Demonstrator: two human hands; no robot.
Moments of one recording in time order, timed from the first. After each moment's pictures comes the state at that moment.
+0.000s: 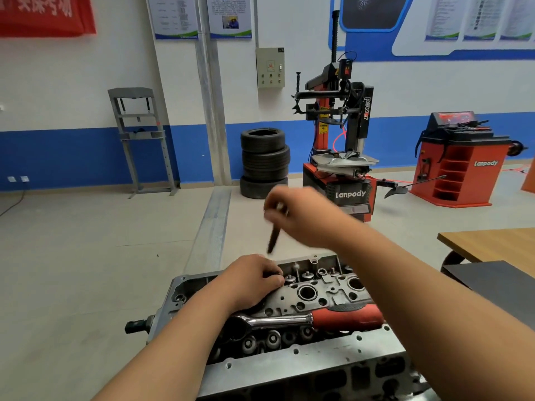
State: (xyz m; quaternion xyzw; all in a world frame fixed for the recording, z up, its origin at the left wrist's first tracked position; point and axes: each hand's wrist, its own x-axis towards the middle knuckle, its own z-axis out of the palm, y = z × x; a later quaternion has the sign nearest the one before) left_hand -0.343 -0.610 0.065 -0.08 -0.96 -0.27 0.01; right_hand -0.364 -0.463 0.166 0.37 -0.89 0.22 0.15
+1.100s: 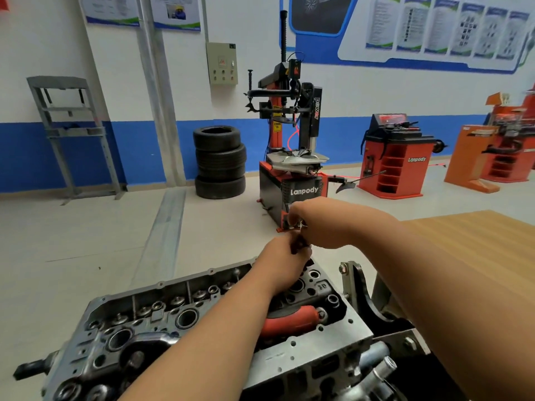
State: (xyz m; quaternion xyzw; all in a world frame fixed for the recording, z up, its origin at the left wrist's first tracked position) left_hand -0.390 -0.465 0.071 -0.15 -0.87 -0.47 0.04; right_hand -0.399 -0.349 0.158 0.22 -0.98 -0.02 0.03
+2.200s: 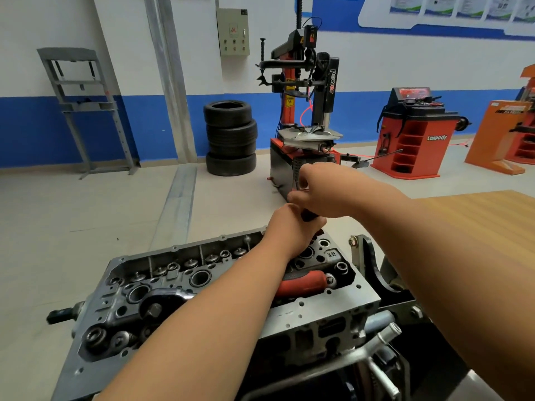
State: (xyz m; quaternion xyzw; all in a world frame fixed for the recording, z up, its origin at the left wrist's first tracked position) left_hand -0.390 -0.460 0.071 -0.10 -0.89 -0.44 0.08; right_hand -0.397 -0.362 0.151 0.18 -0.98 0.00 0.12
